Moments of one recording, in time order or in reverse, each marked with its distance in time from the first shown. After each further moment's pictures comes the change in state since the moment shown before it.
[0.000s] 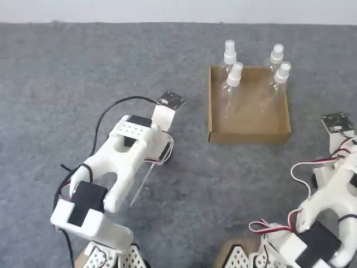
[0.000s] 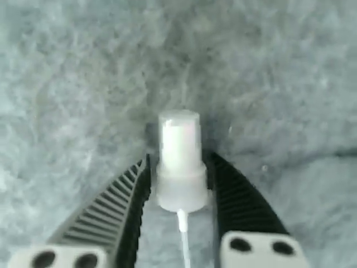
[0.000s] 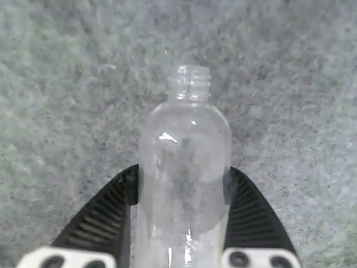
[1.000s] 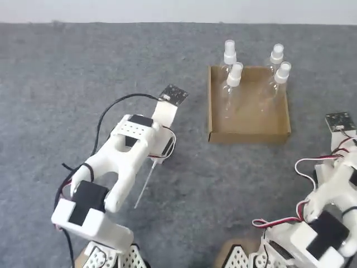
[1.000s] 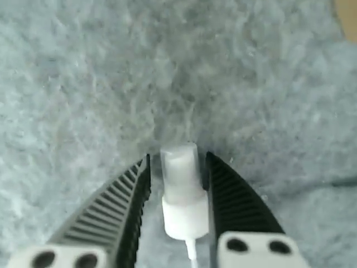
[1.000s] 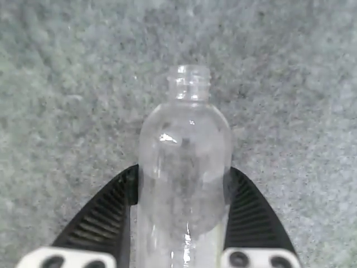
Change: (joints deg) left arm 0.4 0.0 -0.7 -5.8 -0.4; right arm 0.0 6.9 0.0 -9.4 -3.5
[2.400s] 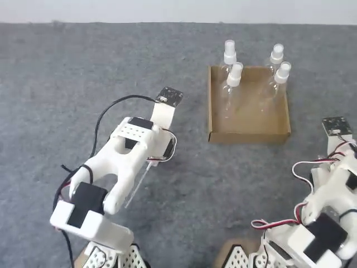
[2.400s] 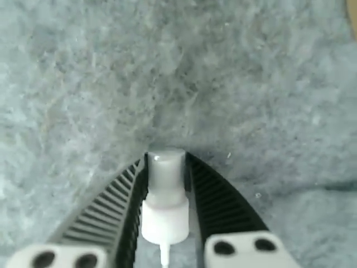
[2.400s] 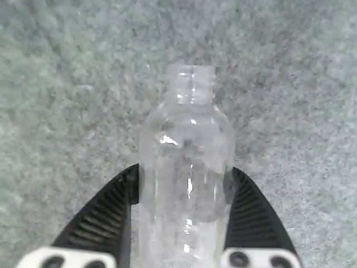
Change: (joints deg) left arm 0.0 -0.3 2.1 0.2 6.0; right arm 0.1 -0.9 4.1 -1.0 -0.5
